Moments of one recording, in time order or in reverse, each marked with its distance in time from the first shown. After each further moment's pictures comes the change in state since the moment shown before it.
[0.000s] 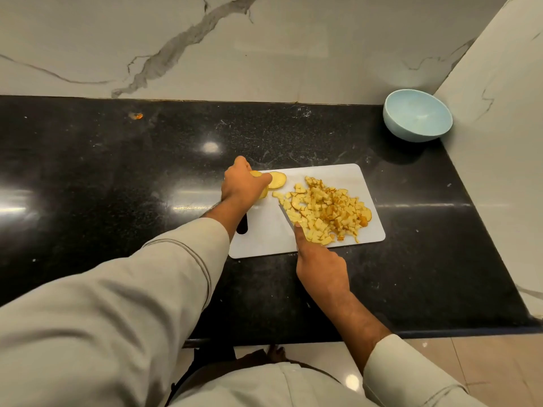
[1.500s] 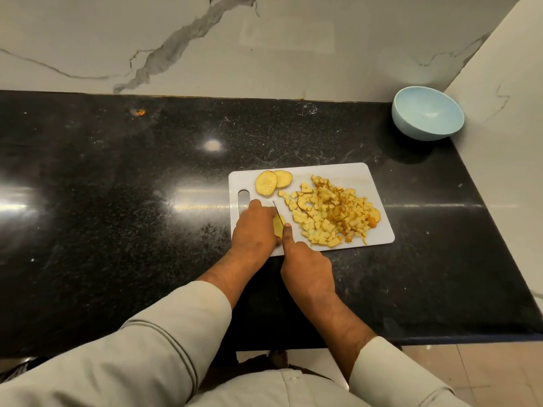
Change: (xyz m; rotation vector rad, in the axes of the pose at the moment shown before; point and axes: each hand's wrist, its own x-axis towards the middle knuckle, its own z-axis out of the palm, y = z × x) left_hand -0.076 -0.025 0.010 0.514 -0.210 0.242; right_hand 0.003 -0.038 0.002 0.057 -0.021 -0.055
